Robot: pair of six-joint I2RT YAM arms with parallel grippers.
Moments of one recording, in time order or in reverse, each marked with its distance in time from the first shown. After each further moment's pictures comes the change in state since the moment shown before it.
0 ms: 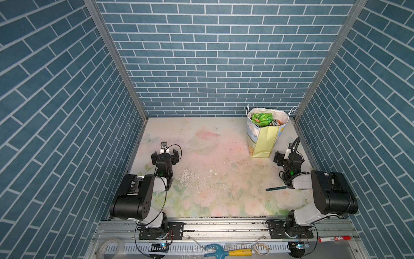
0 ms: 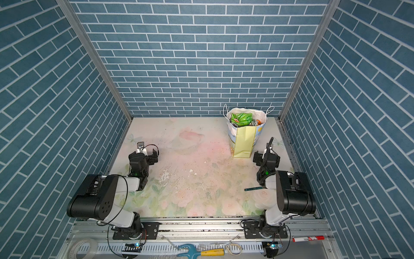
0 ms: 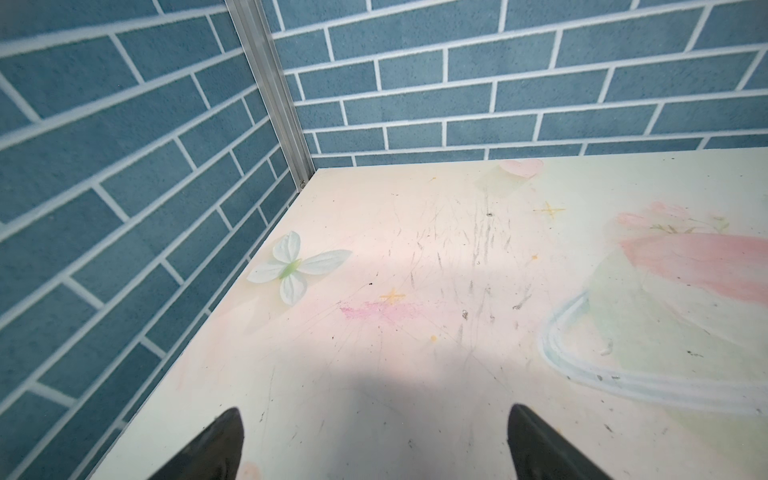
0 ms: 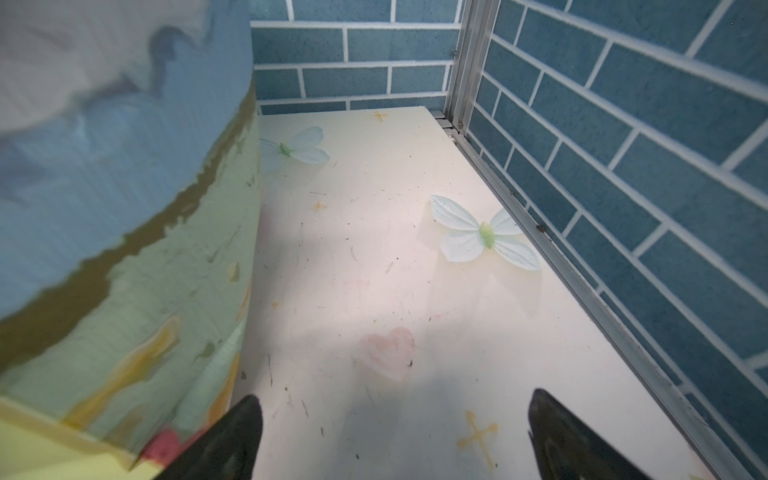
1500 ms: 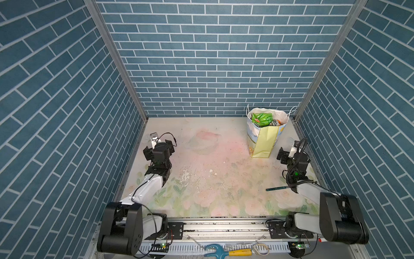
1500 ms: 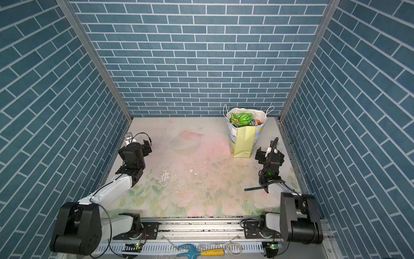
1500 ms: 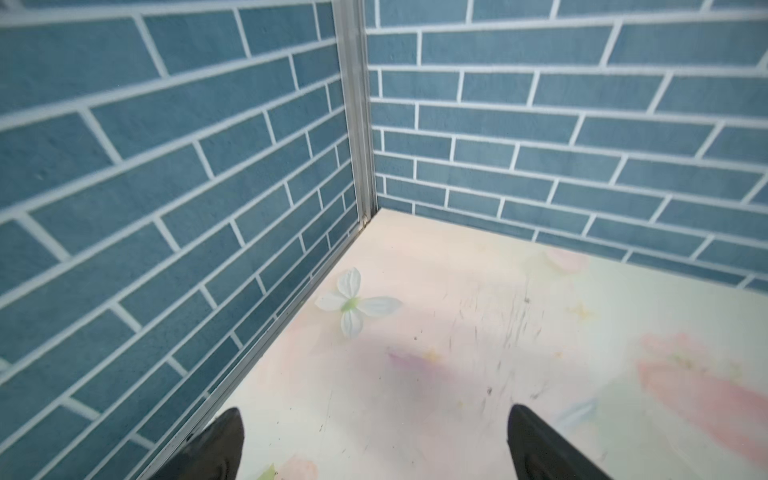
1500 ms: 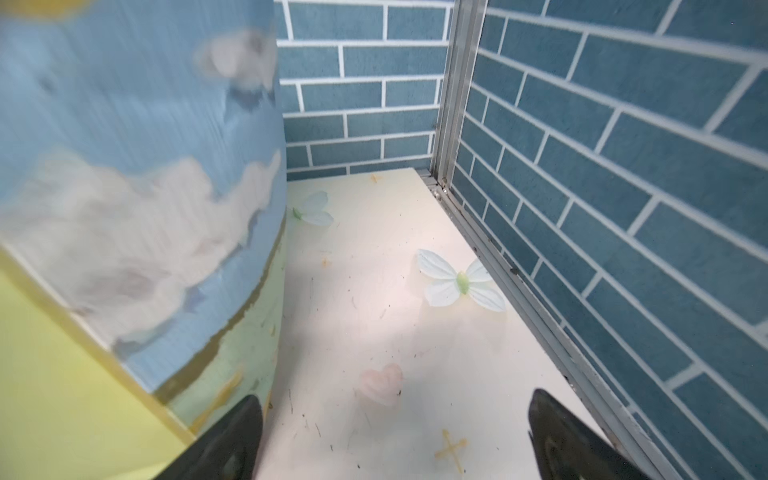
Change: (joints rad) left arm -0.051 -0.338 0.248 -0.599 -0.231 -0.219; right arm 0.000 -0.342 -0.006 -0.209 0.003 0.019
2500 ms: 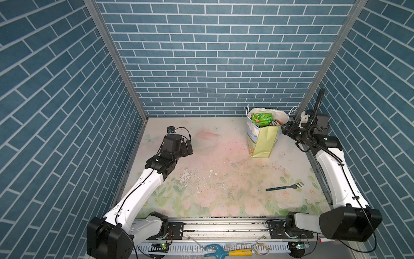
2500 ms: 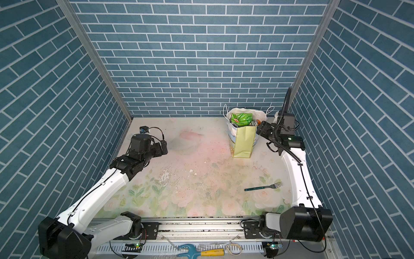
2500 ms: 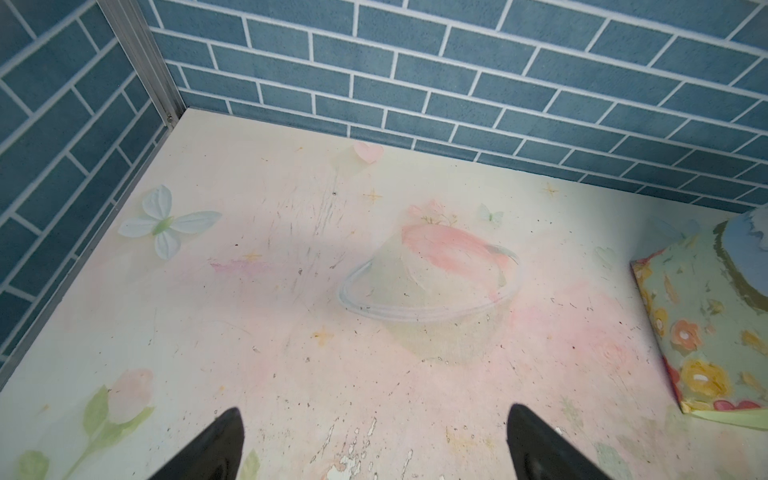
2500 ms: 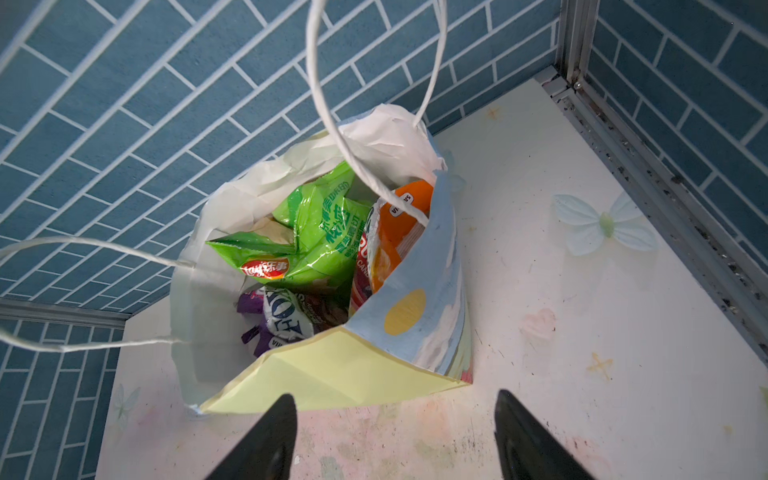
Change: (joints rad) left arm -0.233 -0.067 0.327 -0.679 0.320 -0.207; right arm 0.000 0.124 1.014 -1.289 -0.355 0.418
